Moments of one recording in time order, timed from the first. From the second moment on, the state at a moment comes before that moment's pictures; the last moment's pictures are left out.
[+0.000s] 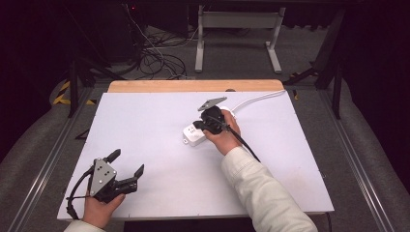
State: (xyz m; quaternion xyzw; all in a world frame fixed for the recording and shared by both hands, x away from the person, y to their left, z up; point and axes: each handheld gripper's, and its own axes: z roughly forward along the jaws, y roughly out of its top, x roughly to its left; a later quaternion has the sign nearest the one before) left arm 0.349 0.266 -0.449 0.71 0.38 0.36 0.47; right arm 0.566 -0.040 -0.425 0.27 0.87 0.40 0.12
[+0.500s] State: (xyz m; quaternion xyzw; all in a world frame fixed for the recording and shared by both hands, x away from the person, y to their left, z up) left arm 0.349 0.266 -0.449 0.71 0.38 0.36 0.46; right arm 0.587 -0.073 -0.426 0.31 0.86 0.38 0.14
